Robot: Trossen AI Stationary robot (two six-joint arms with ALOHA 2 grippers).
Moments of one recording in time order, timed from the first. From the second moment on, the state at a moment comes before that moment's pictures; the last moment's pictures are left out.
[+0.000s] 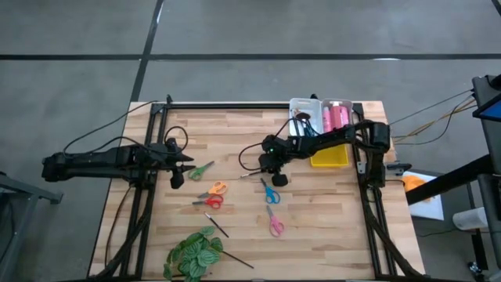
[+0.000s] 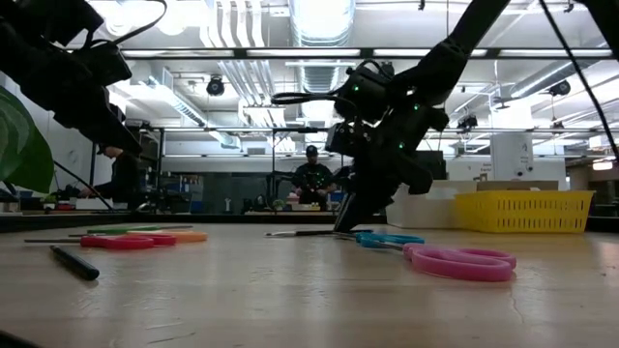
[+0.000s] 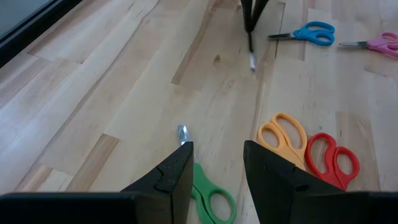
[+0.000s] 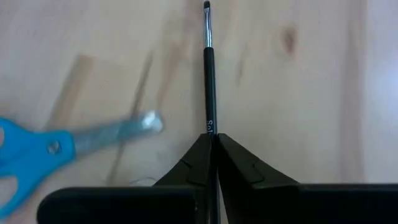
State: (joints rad) left arm 0.10 0.43 0.33 -0.58 -0.14 -0.16; right arm -0.22 1.90 1.00 -0.08 -0.25 -0.36
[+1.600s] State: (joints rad) left arm 0.10 0.43 0.33 -0.58 -0.14 -0.16; right arm -0.55 1.28 0.80 -0.41 0.47 0.70
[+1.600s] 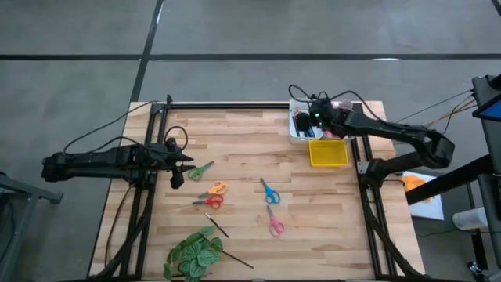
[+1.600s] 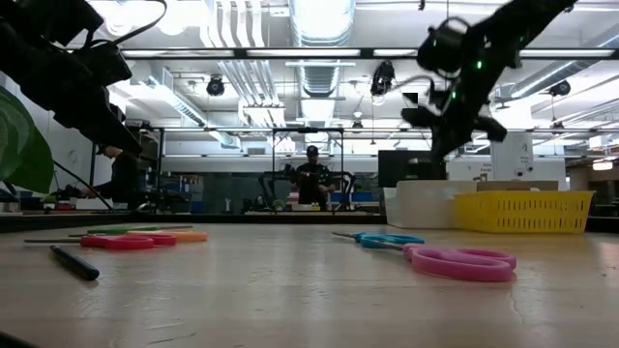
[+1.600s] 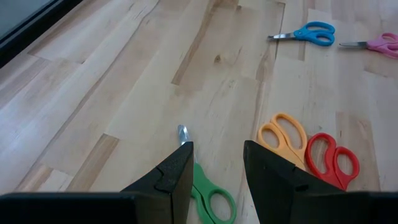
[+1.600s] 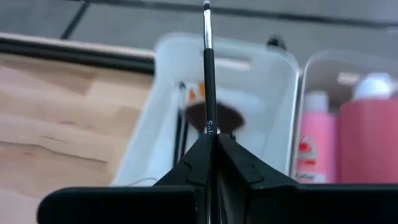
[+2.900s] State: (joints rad) left arm 0.10 0.43 0.28 -0.57 -0.14 -0.18; right arm -0.61 1.50 0.77 -0.30 0.38 0.70
